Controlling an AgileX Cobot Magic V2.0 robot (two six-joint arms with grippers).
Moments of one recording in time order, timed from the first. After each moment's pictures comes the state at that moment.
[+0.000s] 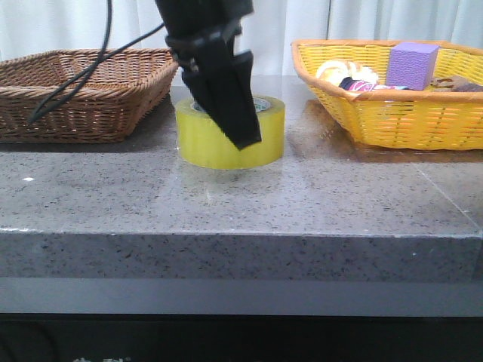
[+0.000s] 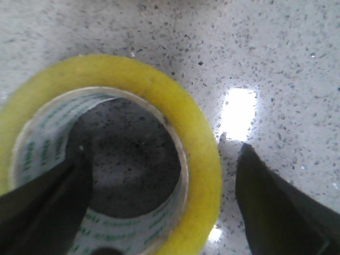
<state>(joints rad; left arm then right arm) -0.64 1.95 -1.78 -0.20 1.16 0.82 0.49 0.87 -0.91 0.14 0.56 -0.09</state>
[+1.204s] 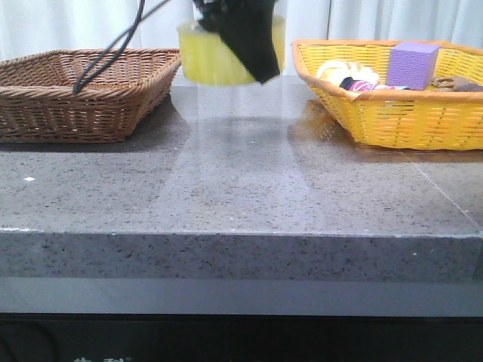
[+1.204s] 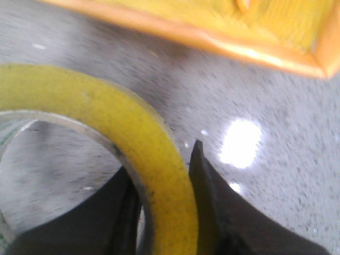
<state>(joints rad) -0.64 2.03 -2.10 -0.14 1.25 0.56 0.49 0.87 -0.91 0.14 0.56 -0.09</state>
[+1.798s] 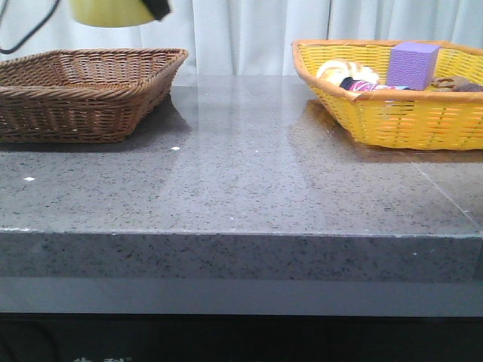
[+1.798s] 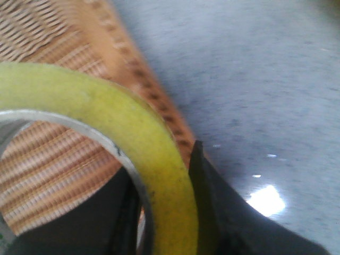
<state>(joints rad) -0.41 2.02 -2.23 0.06 1.27 0.17 0.49 0.87 -0.91 0.14 0.56 -0.09</state>
